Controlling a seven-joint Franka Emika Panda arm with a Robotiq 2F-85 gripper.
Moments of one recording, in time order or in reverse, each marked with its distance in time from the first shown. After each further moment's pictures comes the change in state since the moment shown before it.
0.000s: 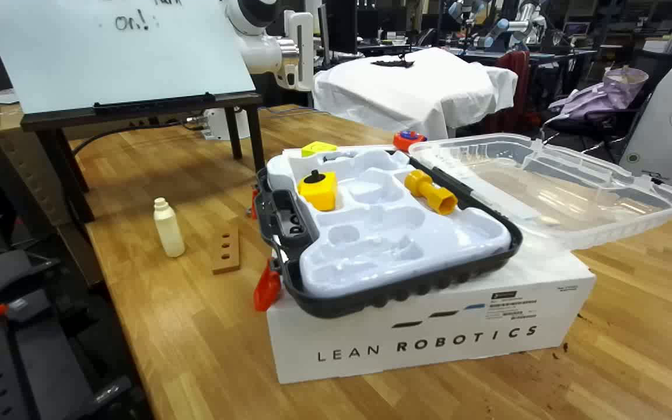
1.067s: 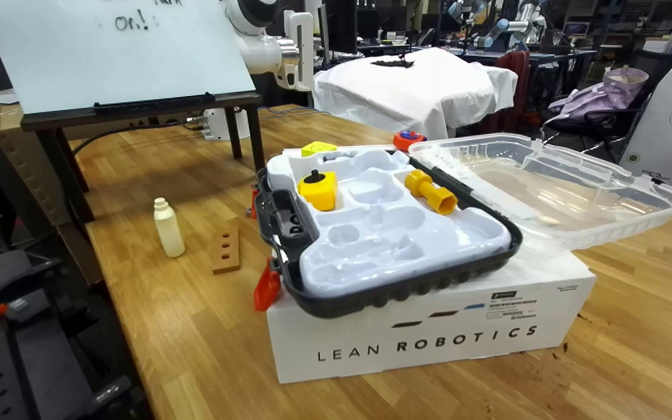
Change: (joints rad) arm -0.035 0.092 0.017 0.021 0.036 0.050 0.177
